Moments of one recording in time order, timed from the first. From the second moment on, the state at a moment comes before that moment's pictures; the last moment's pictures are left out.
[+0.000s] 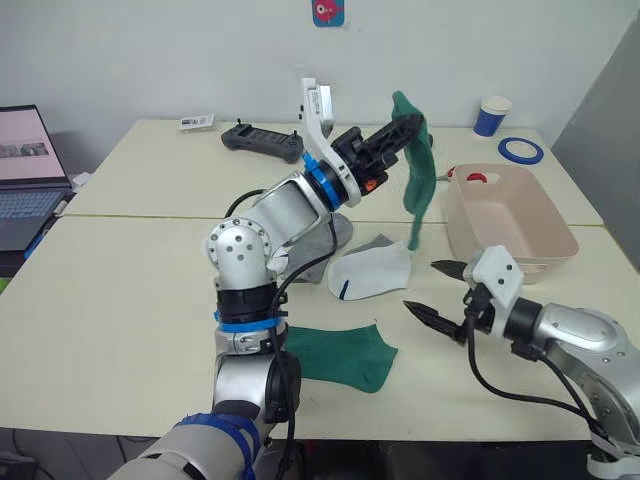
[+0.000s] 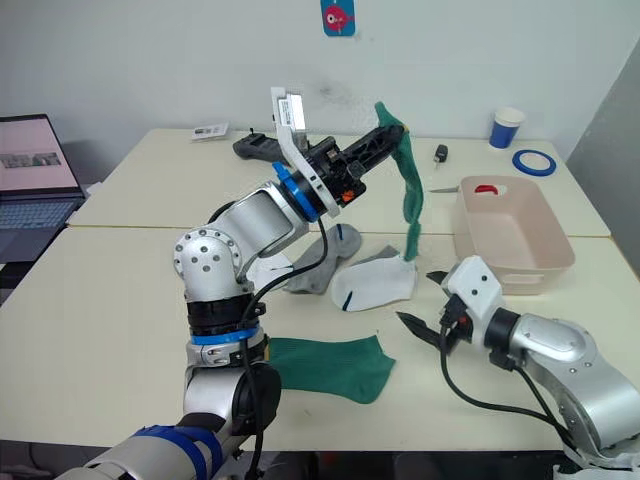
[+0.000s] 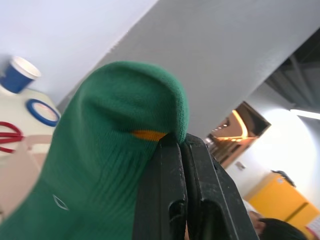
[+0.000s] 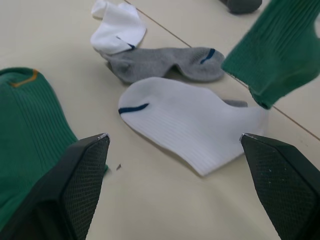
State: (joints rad) left arm -0.94 -0.06 0.33 -0.08 -1.24 1.04 0.01; right arm -0.09 -0.74 -0.09 -0.70 0.48 0.77 0.63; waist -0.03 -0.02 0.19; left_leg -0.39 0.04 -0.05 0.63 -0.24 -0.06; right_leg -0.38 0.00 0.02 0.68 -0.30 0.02
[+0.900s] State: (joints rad) left arm -0.10 0.34 0.27 -0.22 -1.04 0.88 -0.28; right arm -0.11 -0.75 0.05 -0.66 0.44 0.72 0.66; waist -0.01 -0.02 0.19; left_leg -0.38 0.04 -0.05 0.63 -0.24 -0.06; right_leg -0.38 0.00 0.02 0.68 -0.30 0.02
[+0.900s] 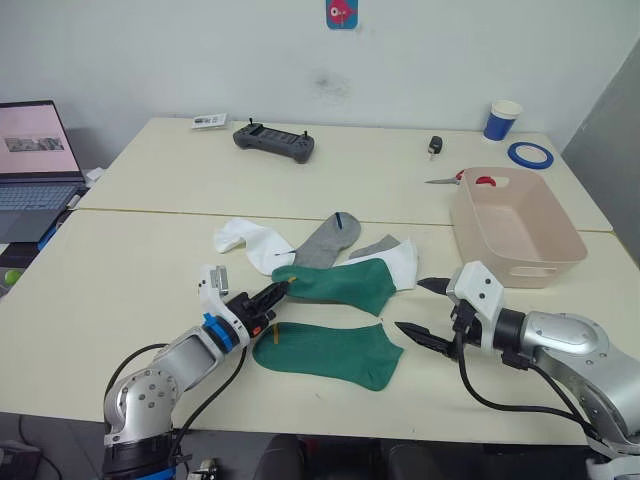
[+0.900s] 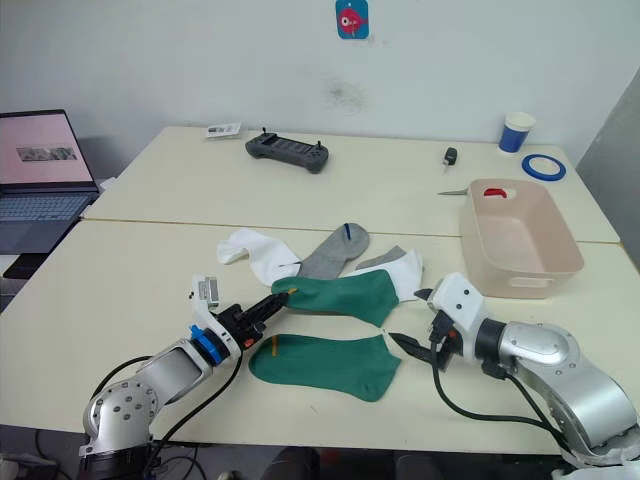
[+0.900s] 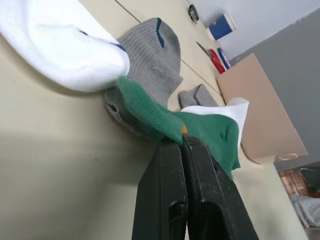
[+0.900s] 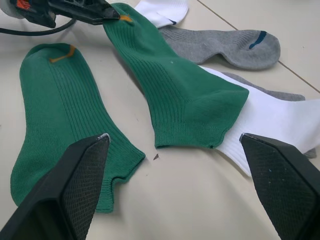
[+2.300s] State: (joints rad) left arm 0.17 0.58 0.15 -0.38 -0.64 0.70 -0.55; right arm 0.12 -0.57 0.22 -0.57 0.25 0.58 0.56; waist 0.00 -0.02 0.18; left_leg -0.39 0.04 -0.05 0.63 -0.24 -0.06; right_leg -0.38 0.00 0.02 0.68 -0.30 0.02
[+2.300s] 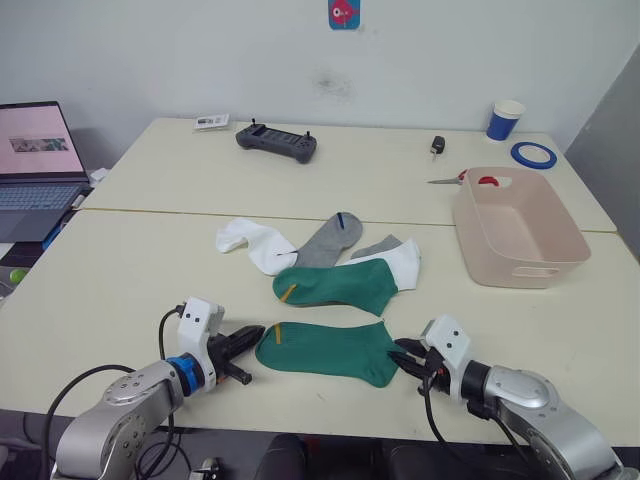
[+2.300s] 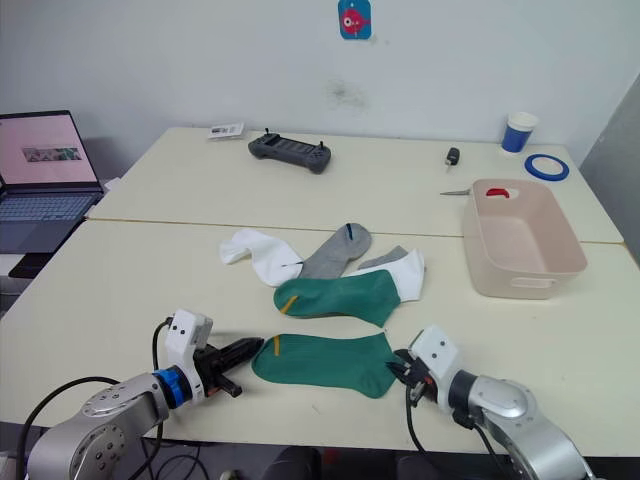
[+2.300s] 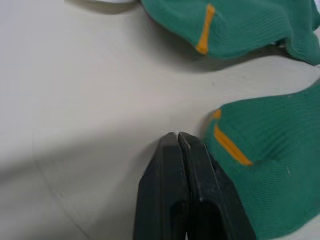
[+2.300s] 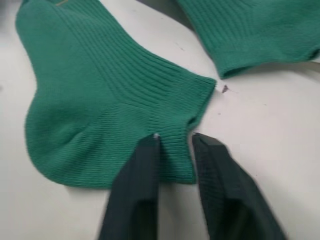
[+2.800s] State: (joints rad) left arm 0.18 0.59 0.20 -0.39 -0.69 0.71 -0.65; right arm 0.13 -0.57 0.22 -0.58 0.24 0.58 0.57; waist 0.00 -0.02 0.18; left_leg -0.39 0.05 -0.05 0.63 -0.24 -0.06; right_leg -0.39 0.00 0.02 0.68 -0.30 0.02
